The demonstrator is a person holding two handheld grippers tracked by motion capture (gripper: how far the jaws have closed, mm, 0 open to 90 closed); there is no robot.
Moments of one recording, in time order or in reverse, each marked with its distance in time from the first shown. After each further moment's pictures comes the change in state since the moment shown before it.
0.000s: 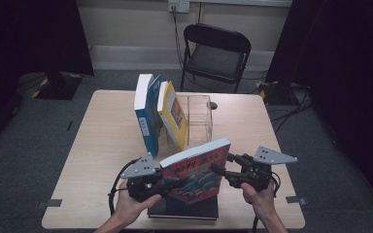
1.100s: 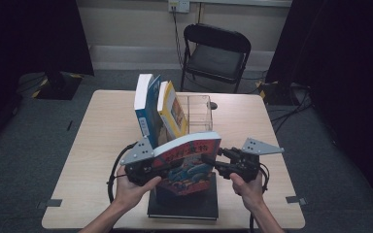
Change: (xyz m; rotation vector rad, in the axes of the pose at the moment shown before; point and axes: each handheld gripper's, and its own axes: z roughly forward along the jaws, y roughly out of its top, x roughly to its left) left arm 0.015 0.026 -0.009 -0.058 0.145 0.052; right arm -0.003 0.009 0.034 -0.003 0.021 0.002
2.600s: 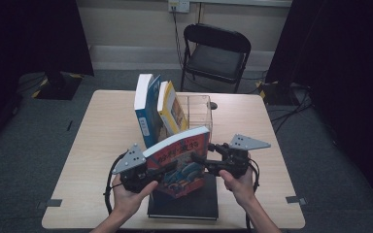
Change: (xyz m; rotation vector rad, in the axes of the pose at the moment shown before) left arm -0.003 -0.019 -0.006 -0.051 0.077 -0.075; right arm 0.001 0.004 0.024 0.041 -0.003 -0.017
